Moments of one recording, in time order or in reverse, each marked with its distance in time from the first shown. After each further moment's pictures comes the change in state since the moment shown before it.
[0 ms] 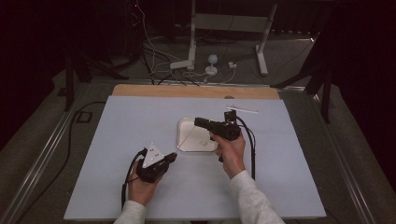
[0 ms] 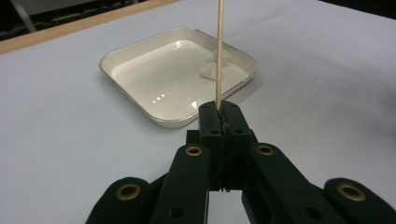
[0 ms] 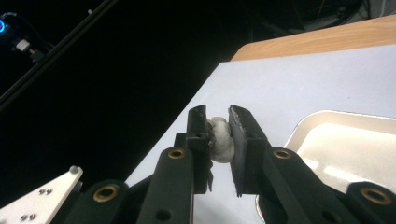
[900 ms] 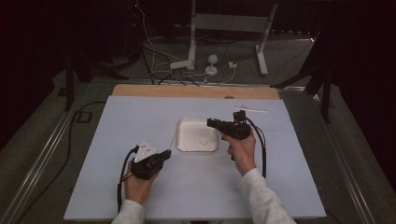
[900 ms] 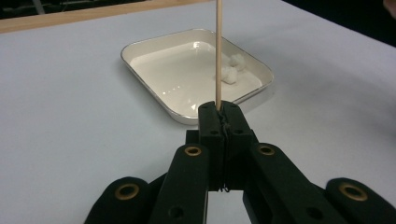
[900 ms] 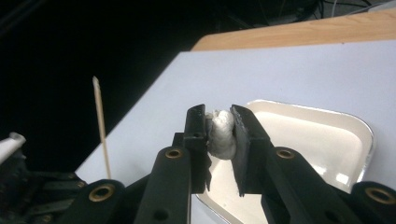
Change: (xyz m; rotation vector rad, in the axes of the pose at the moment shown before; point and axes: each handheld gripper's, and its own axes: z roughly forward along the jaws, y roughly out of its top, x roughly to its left) left arm 0.016 -0.001 -0.006 -0.032 0.003 -0.156; right arm -0.030 0.002 -0.017 0.058 -0.137 -0.068
